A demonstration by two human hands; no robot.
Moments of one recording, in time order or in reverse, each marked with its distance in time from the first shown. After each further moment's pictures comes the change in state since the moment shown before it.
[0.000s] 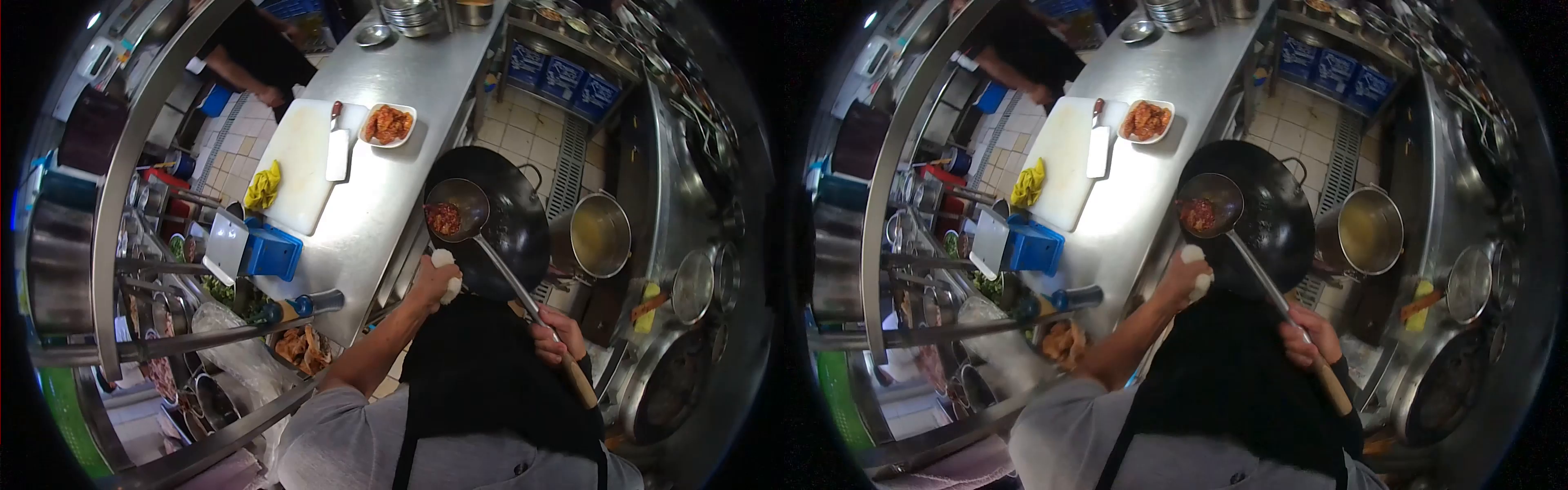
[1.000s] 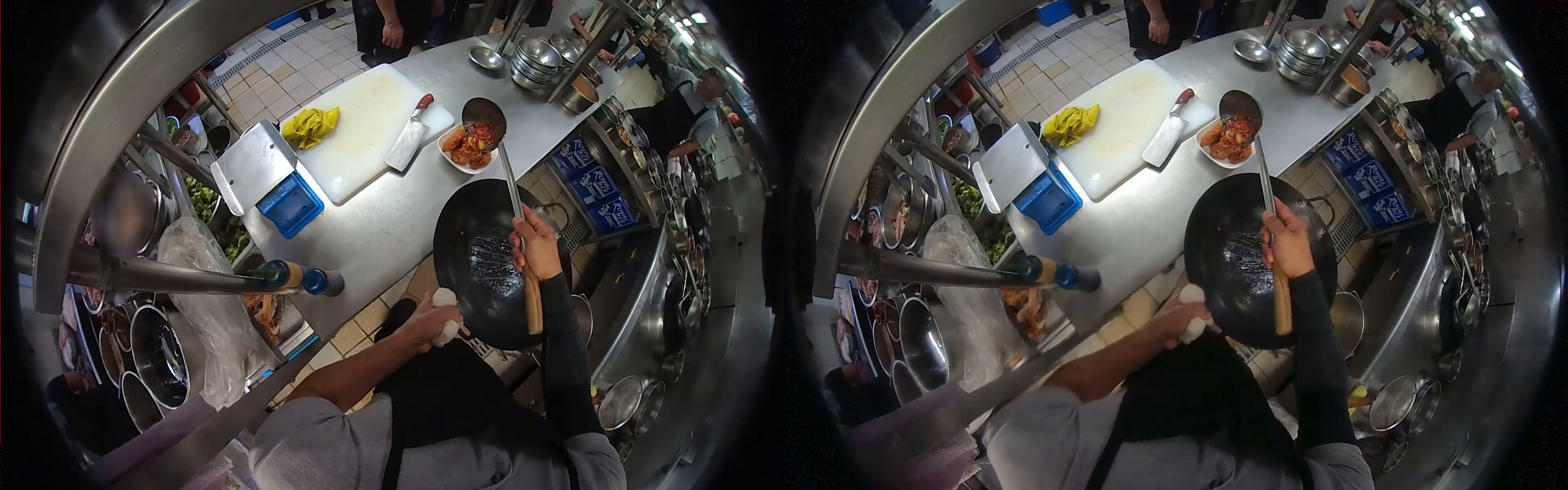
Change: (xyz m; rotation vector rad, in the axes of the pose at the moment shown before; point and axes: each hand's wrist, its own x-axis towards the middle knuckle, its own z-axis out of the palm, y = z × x) left_hand -0.041 0.007 -0.043 -0.576 -0.118 -0.051; right_hand 0.238 -0.079 0.177 -1.168 0.194 -0.363
